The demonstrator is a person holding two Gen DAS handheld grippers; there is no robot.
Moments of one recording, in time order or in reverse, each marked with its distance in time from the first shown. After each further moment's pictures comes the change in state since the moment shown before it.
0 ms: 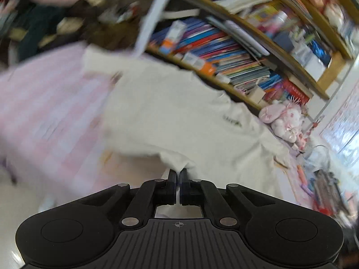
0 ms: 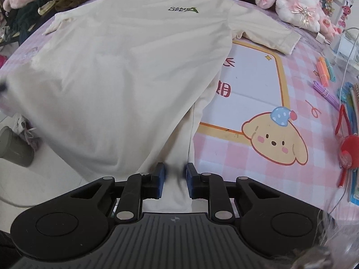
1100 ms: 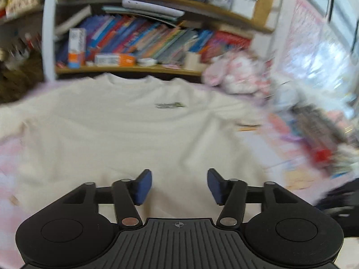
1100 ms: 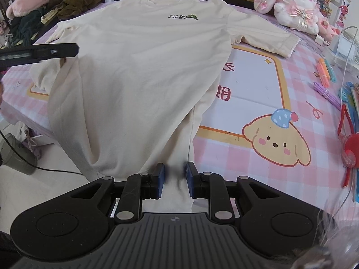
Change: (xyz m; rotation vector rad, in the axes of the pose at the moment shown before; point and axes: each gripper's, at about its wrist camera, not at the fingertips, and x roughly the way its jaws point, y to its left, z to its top) left arm 0.054 -0.054 -0.007 0.377 0.076 -0.189; right arm -0.003 -0.003 -0.007 0.016 -0.056 0.025
